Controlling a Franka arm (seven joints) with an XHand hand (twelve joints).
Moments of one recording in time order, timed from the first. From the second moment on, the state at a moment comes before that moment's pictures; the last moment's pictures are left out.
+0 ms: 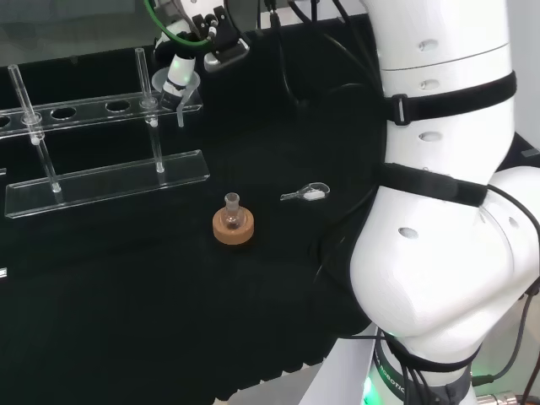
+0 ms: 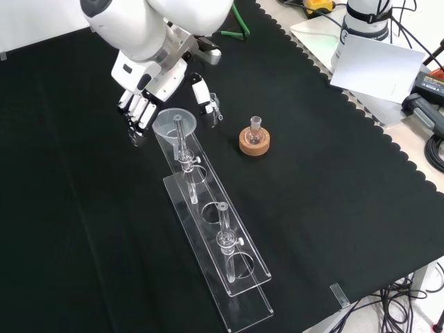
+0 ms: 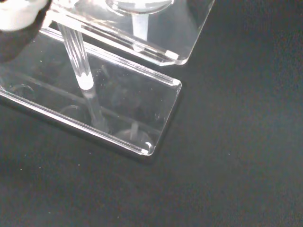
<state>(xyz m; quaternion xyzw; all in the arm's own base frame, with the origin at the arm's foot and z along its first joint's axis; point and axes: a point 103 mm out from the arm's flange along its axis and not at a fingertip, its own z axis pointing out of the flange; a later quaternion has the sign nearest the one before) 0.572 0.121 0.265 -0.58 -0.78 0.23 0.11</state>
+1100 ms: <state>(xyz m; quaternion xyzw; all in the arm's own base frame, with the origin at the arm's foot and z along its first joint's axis) 0.574 0.120 0.260 -0.58 -0.78 0.22 0.12</state>
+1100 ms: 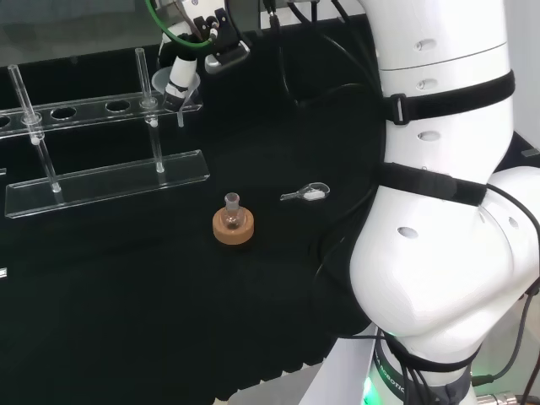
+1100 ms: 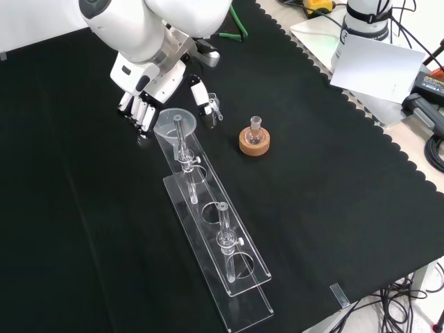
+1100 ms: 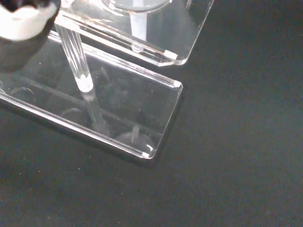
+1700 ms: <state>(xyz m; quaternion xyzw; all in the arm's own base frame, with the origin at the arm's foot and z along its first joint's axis) 0.575 0.126 0.258 -0.58 -0.78 0.21 0.11</state>
